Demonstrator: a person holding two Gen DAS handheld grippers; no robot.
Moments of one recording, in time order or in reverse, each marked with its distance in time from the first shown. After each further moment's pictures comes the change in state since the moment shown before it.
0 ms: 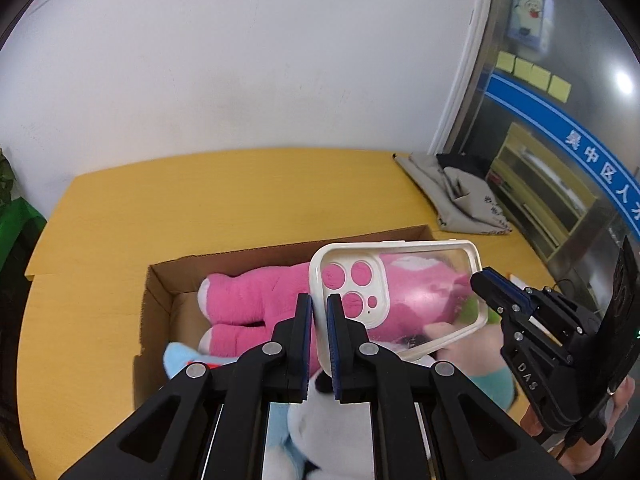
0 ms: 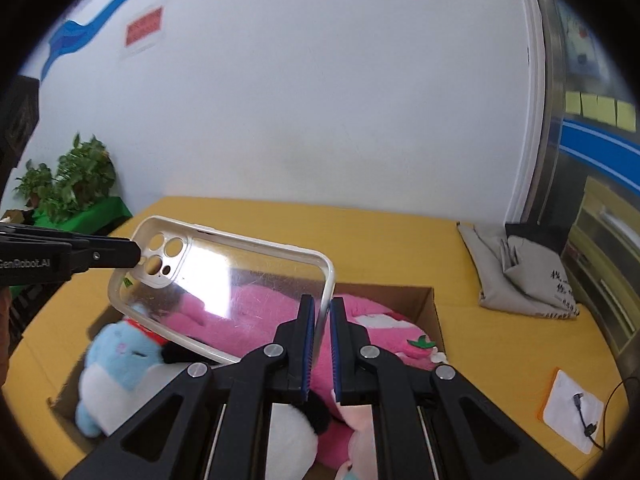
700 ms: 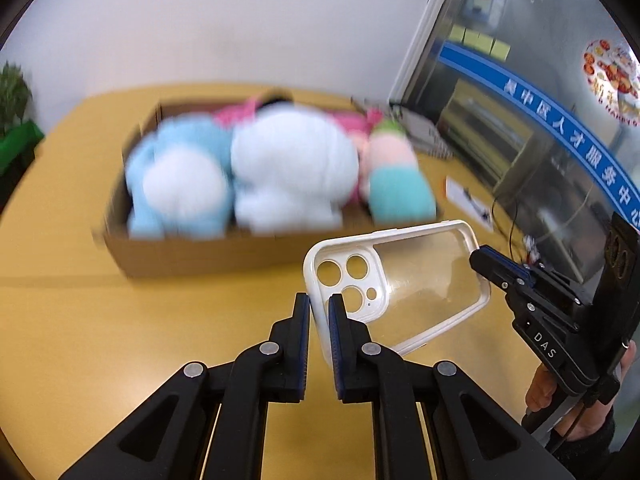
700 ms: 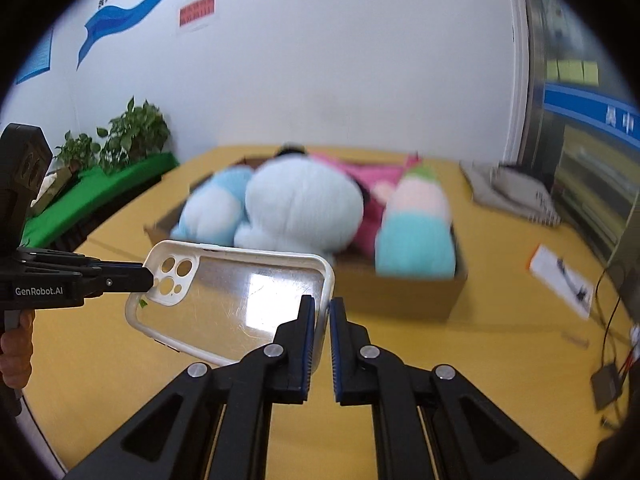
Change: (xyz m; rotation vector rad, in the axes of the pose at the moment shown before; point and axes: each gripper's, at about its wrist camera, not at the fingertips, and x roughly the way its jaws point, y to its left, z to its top) left arm -0.155 -0.050 -0.243 -0.042 -0.010 -0.098; right arm -0.206 0.028 -0.168 -0.038 0.023 0.098
